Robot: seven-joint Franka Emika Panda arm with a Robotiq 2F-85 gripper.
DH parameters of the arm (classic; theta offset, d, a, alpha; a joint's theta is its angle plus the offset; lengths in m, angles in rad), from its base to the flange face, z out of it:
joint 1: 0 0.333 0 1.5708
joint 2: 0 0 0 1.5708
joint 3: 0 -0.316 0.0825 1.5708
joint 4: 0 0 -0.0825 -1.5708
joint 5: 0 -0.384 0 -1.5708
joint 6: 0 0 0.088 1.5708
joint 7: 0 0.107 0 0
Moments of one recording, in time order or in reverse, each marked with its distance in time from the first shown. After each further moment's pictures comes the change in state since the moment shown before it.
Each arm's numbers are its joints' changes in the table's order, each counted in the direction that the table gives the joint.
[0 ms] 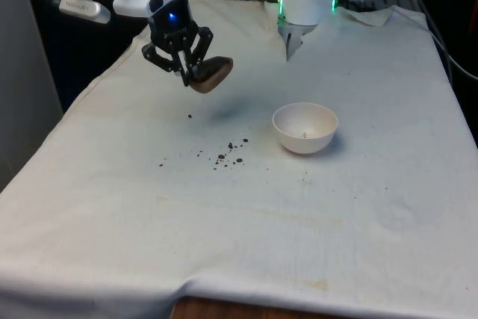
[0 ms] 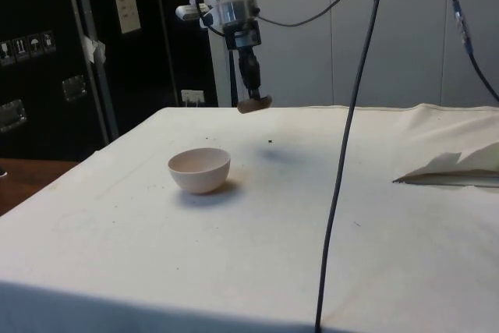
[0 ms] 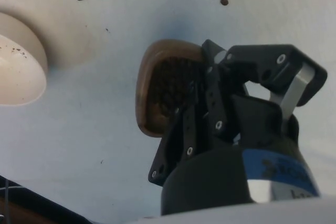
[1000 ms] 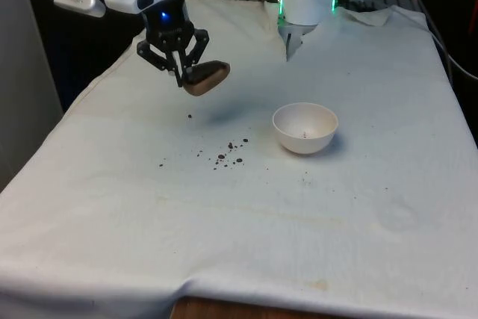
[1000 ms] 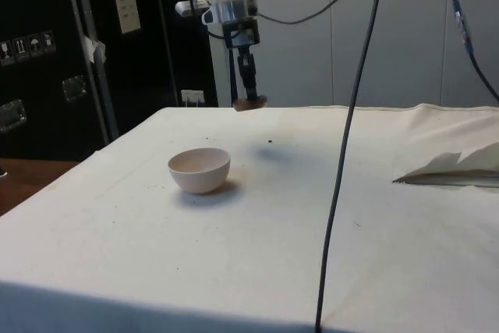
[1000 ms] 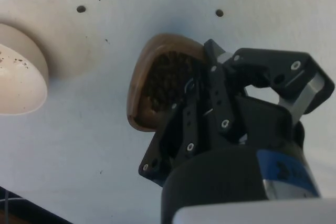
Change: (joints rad) arm 0.001 0.001 0.004 0.000 0.000 0.038 0.160
